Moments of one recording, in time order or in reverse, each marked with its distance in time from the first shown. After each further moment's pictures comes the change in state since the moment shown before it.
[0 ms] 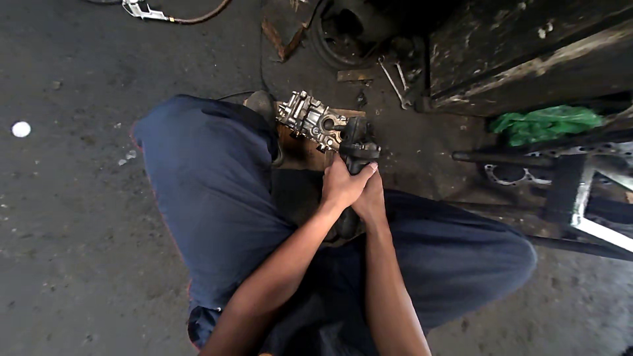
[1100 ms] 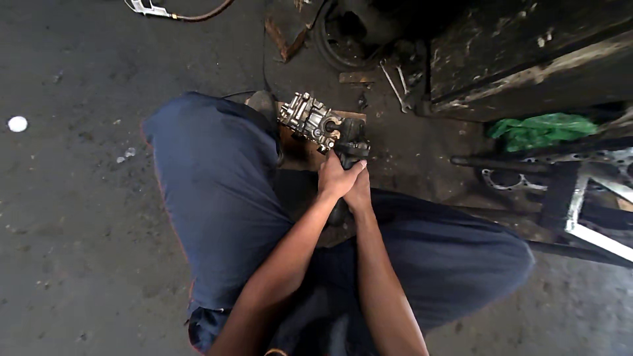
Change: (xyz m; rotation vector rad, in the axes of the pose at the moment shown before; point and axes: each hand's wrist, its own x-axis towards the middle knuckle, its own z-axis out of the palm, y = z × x) left_hand 0.031 -0.013 -0.004 0.106 0.018 -0.031; right_hand 0.028 0.019 0.036 0.151 -0.044 0.075
